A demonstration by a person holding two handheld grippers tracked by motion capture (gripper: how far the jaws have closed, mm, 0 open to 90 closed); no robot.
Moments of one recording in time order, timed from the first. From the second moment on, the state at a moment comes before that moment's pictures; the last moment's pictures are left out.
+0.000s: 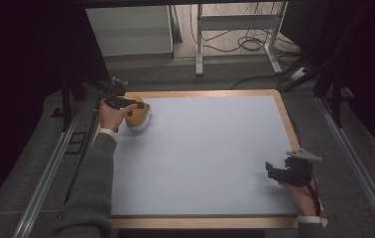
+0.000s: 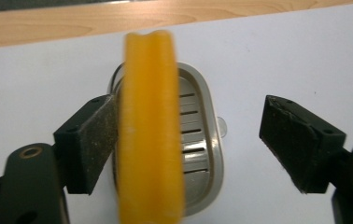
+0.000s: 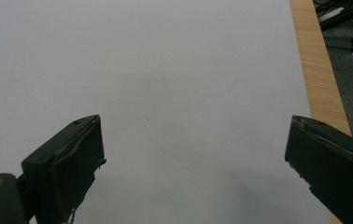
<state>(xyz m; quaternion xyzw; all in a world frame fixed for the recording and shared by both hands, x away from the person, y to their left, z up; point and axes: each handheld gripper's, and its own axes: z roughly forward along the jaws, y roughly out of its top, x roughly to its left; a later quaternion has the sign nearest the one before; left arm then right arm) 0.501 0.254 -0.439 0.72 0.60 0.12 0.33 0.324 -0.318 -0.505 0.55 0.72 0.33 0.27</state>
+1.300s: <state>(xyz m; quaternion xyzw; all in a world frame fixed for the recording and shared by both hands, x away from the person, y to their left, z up) 0.331 0.219 -0.506 0.80 0.45 0.09 0.40 0.321 -0.311 -0.500 0.54 0.72 0.34 0.28</state>
